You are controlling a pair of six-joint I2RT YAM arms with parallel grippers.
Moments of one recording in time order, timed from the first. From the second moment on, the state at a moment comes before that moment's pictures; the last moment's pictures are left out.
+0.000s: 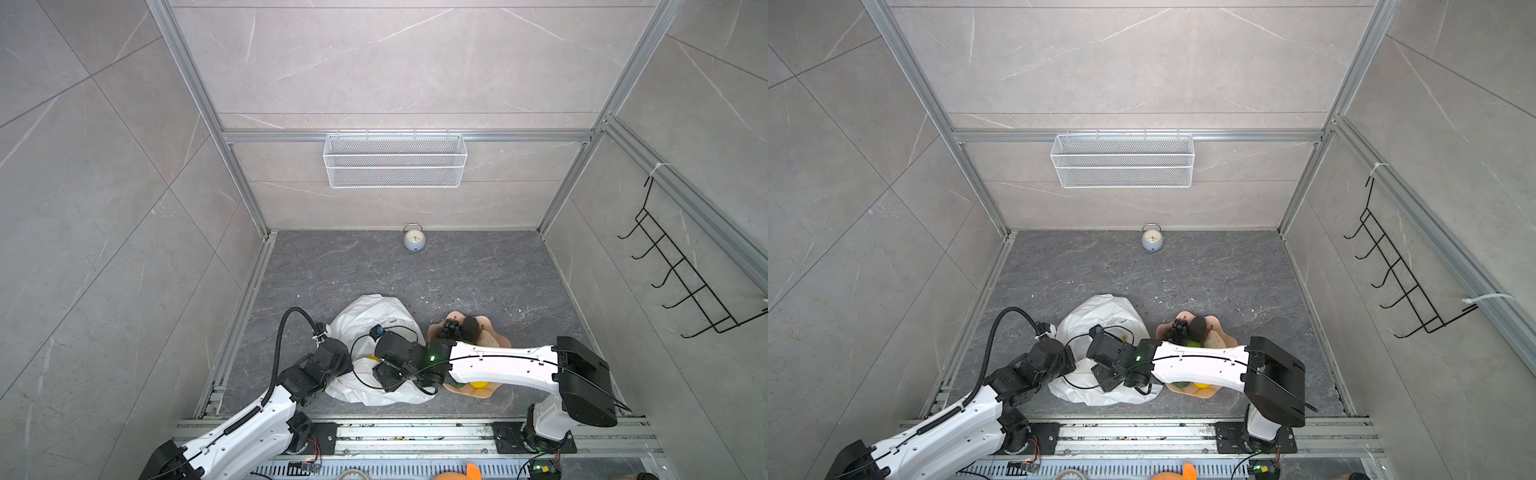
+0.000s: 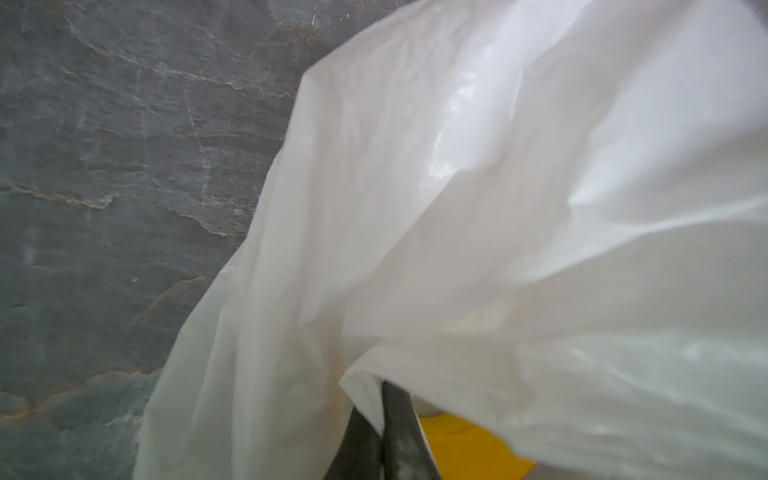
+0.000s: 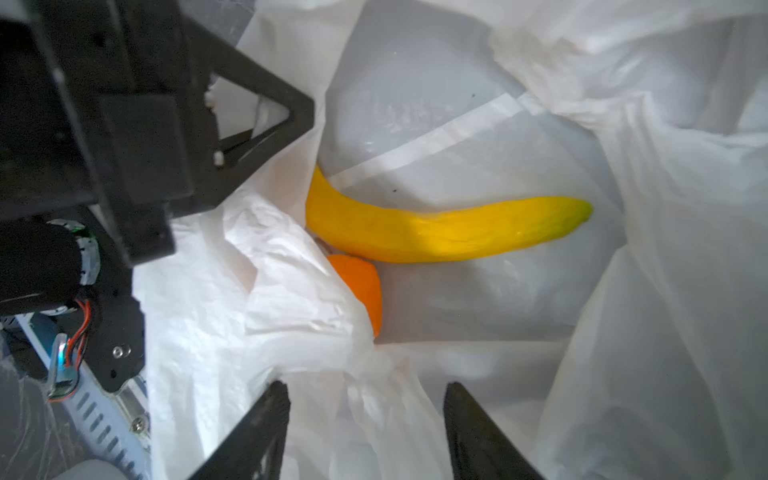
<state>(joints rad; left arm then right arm) -0.68 0.78 0.28 -0.36 -0.25 -0.89 1.25 1.67 1.13 -0.47 0.09 0.50</state>
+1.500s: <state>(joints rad) -0.79 0.72 0.50 -0.91 -0.07 -1.36 1.39 1.74 0.97 -0.18 0.34 0.45</state>
